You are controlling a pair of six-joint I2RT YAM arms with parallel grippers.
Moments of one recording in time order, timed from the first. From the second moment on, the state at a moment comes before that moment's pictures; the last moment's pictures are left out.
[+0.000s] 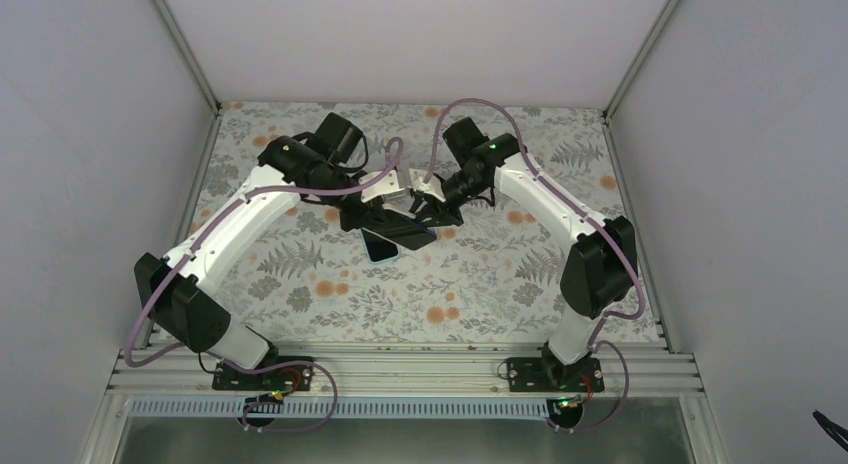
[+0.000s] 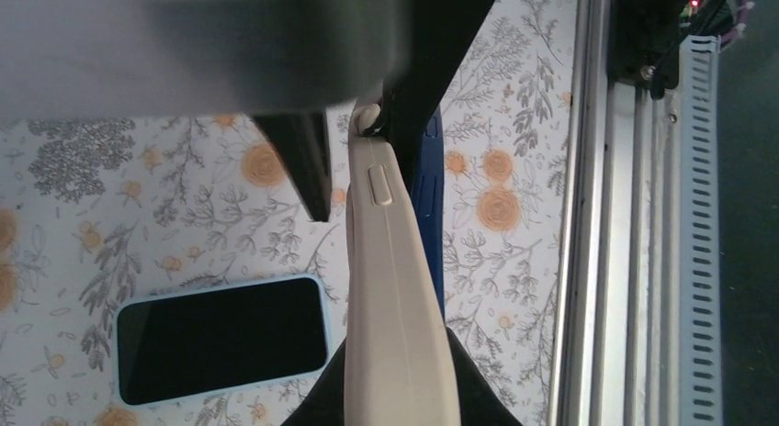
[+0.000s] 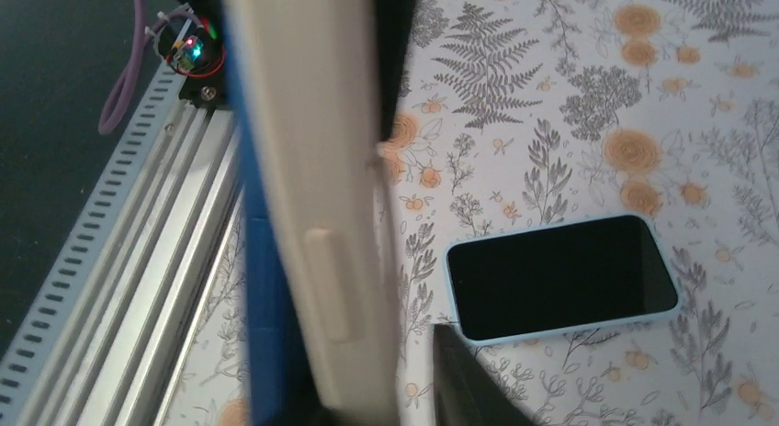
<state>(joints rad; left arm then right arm) -0.55 1.51 1.56 -1.19 0.55 0.65 0.58 1.76 1.59 -1.10 -0.86 -1.04</state>
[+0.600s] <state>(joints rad) -0.53 1.52 1.53 -0.95 0.49 0.63 0.53 1.74 1.59 -1.10 -0.86 -1.01</state>
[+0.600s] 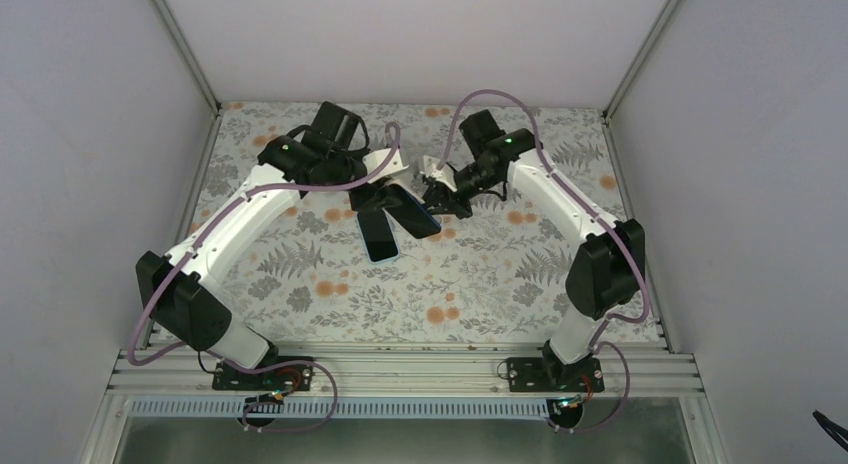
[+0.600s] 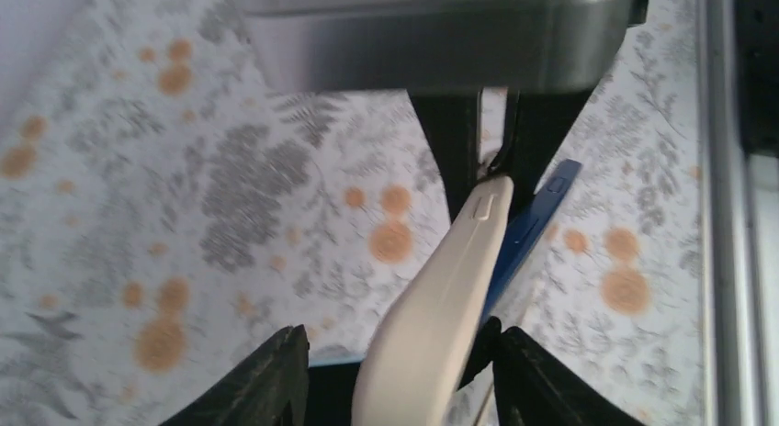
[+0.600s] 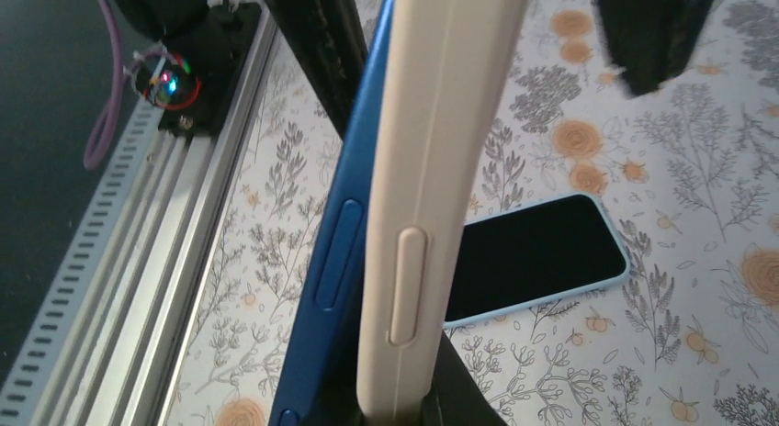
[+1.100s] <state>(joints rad) -0.52 1.49 1.53 -0.58 0.54 0.59 0.42 1.73 1.59 -1.15 -1.04 -0.95</state>
